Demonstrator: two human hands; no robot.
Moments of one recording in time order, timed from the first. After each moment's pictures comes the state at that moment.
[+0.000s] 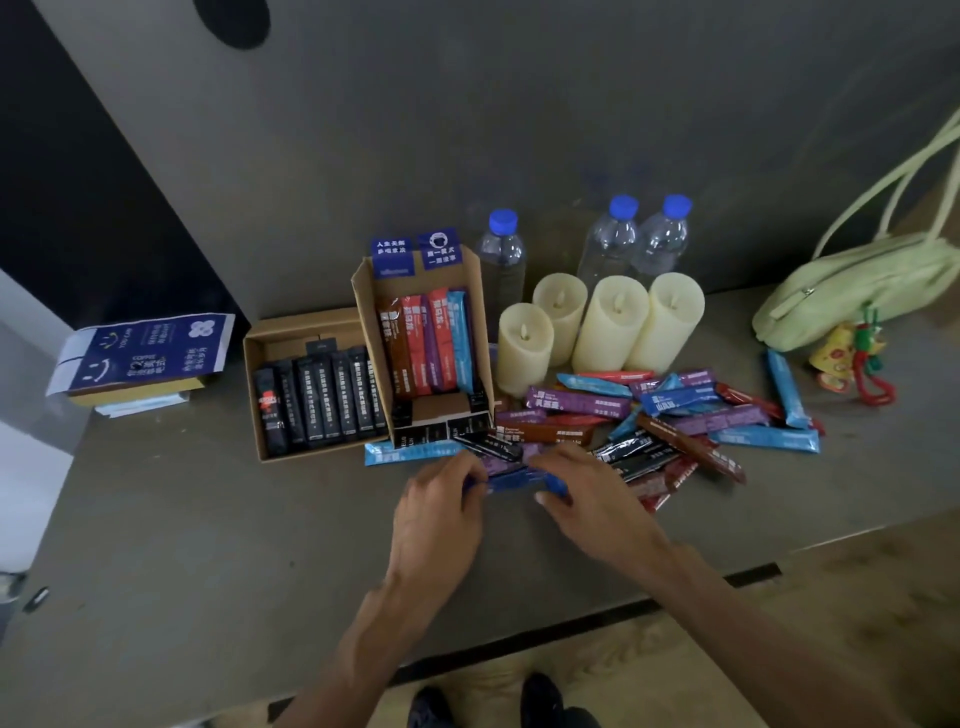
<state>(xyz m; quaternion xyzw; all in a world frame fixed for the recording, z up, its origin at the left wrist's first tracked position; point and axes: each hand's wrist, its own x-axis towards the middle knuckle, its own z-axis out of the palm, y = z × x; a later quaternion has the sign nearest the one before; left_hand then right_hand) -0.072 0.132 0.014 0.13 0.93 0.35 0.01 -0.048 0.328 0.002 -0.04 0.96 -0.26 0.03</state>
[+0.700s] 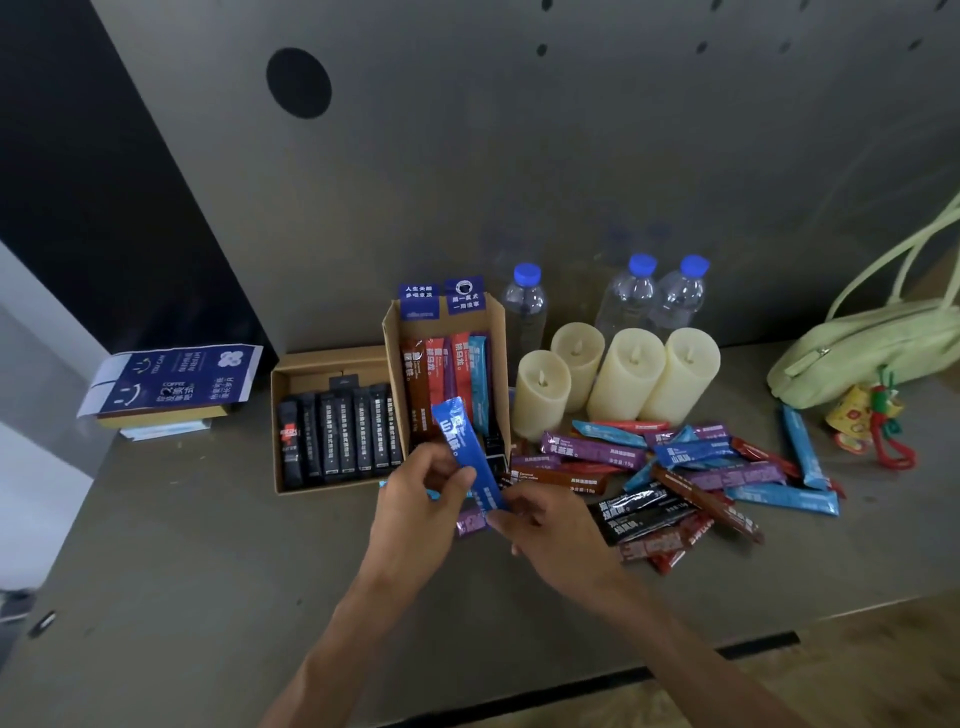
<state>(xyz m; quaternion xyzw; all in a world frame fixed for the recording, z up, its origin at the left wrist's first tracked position) -0.102 0.113 0.053 0.03 0.84 0.54 0.01 -0.071 0.278 0.021 0.02 0.84 -0.54 0.04</state>
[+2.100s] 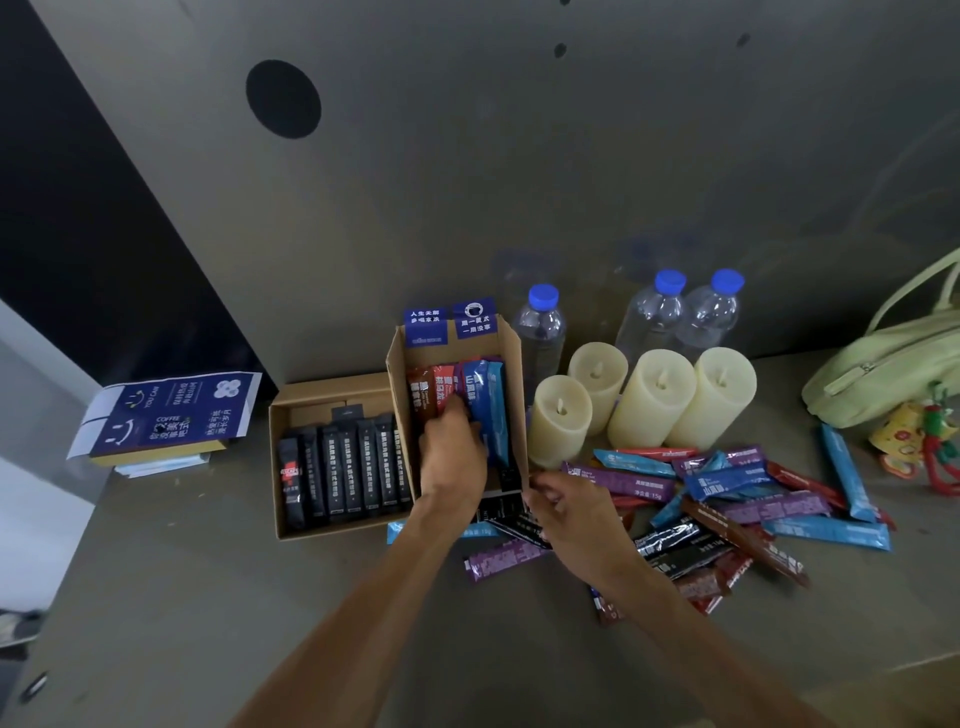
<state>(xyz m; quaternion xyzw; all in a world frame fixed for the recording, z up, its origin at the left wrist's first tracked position) -0.224 0.160 0.026 -0.01 0.94 0.35 0.00 -0.137 0.298 -0.010 0.07 0.89 -0.46 0.00</state>
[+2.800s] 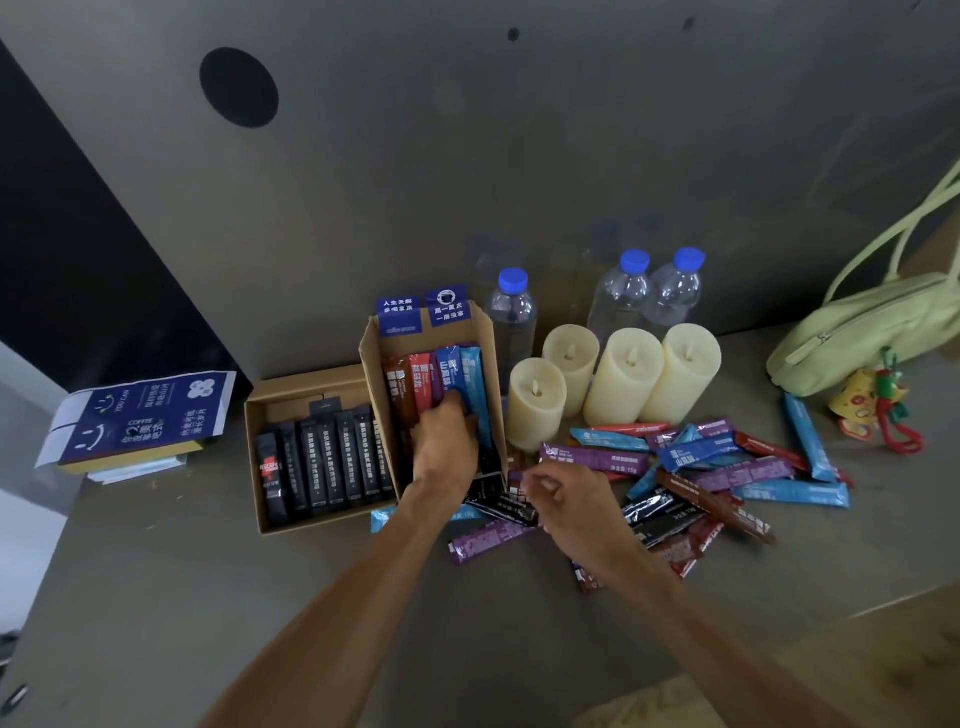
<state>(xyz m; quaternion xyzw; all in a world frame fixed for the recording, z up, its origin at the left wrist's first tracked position) -0.221 0.169 0.016 0.04 0.95 0.32 0.02 -0.115 0.311 -0.009 0.07 0.90 -0.42 -0.03</state>
